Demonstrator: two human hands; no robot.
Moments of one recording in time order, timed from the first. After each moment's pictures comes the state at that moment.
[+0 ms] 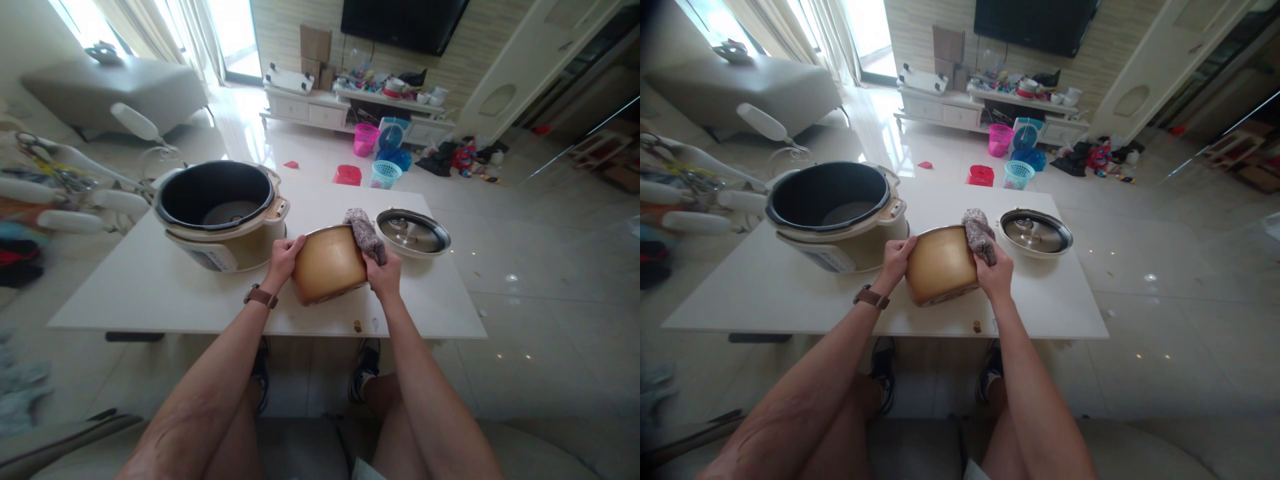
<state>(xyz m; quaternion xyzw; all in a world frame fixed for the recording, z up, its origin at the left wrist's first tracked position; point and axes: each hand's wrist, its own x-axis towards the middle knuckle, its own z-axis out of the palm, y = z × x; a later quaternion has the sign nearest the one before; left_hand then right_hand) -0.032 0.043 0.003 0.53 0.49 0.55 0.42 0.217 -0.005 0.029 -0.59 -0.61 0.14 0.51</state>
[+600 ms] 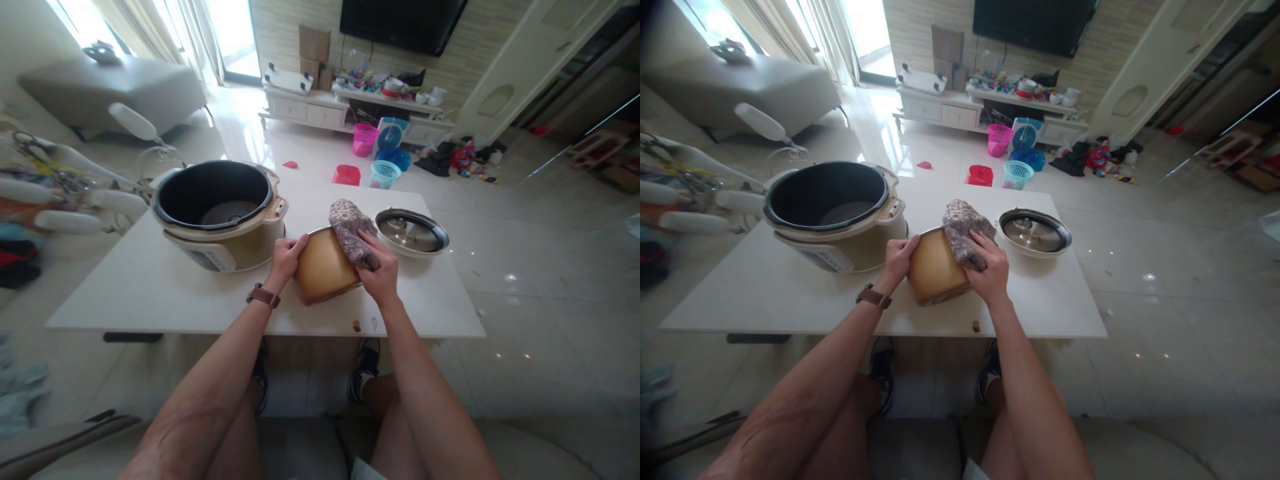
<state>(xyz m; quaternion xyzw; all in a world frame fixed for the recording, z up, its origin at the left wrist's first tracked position) -0.026 0.042 0.006 0.54 0.51 0.54 0.39 0.211 -0.012 0.043 -0.50 -0.72 0.09 0.48</state>
